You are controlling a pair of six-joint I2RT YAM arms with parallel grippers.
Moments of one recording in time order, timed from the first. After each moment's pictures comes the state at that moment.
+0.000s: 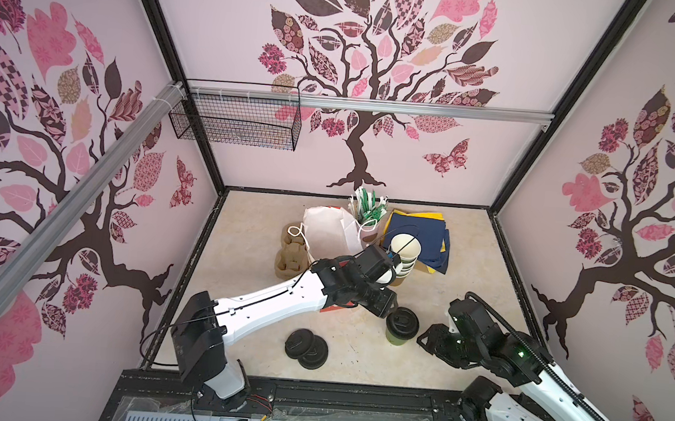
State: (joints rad) left arm -0.99 1.61 1.38 -0.69 0.19 -0.40; right arm 0.66 0.67 0.69 -1.03 -0.16 1.02
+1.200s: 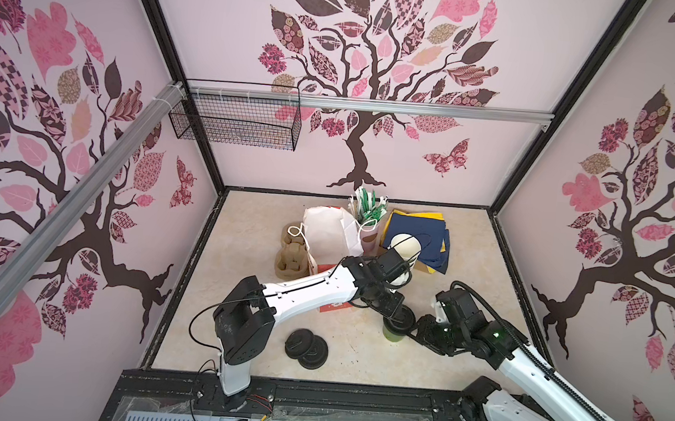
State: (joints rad) left arm -0.99 1.83 1.51 -0.75 0.22 -0.40; right arm 0.57 0.83 0.63 -0.84 -0.26 0.91
